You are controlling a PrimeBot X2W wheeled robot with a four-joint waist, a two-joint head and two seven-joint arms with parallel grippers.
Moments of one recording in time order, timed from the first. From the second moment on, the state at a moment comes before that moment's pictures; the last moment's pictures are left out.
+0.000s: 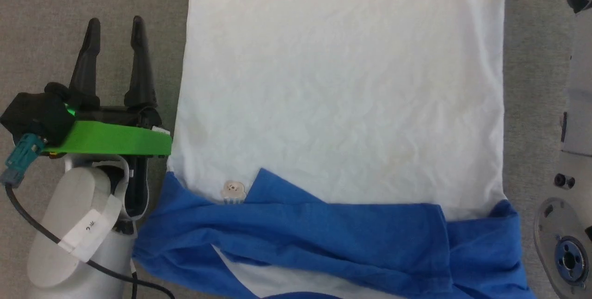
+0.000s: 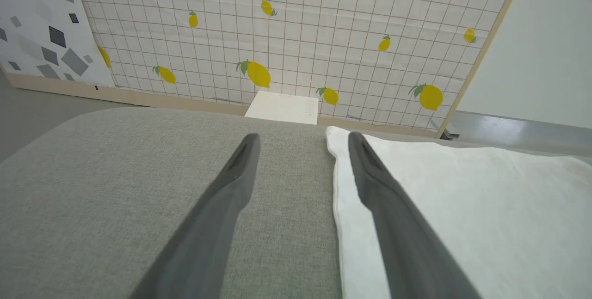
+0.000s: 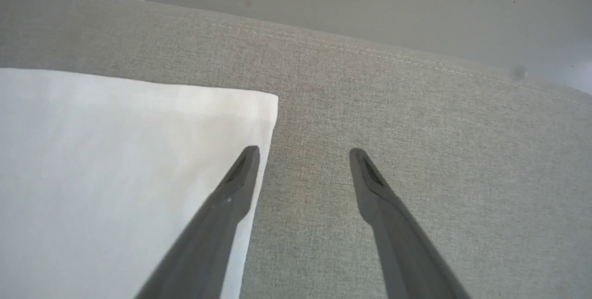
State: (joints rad) left arm -0.42 0.32 -0.18 -0.01 -0.51 0.07 -0.25; right arm -1.17 -0.05 -0.22 0.44 -0.23 0.13 1.12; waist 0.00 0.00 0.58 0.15
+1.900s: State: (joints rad) left arm -1.23 0.53 -0.30 0.45 -0.65 -0.06 0.50; right arm -1.28 -0.05 0.04 0.40 0.00 0.13 0.94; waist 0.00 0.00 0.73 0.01
